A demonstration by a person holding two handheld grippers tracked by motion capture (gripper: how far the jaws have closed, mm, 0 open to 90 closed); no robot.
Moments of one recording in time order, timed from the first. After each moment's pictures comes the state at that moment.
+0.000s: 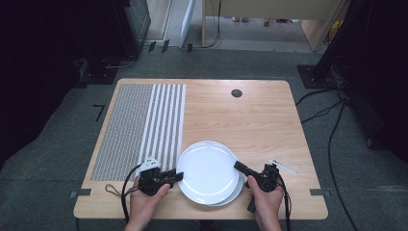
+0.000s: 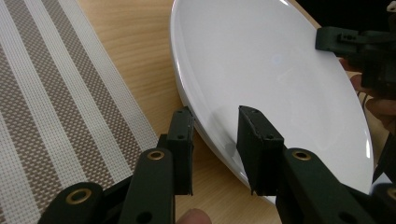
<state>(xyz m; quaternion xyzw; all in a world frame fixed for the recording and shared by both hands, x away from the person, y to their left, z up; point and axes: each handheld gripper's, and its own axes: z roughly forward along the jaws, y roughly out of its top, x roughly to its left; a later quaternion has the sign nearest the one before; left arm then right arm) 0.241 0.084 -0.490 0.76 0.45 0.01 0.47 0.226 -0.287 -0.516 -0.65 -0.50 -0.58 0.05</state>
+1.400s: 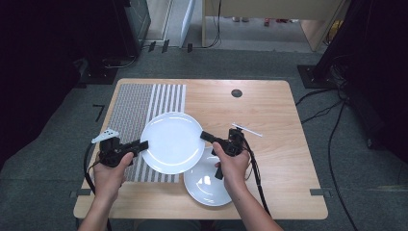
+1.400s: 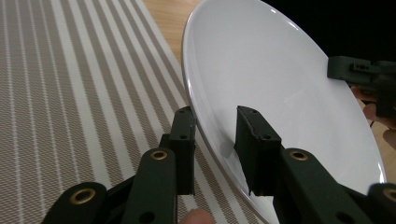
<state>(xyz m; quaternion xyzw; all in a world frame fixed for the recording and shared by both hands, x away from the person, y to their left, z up) 0.298 0.181 -0.427 0.70 0.50 0.08 0.50 0.316 -0.188 -0.455 -0.61 -0.53 -0.58 0.09</state>
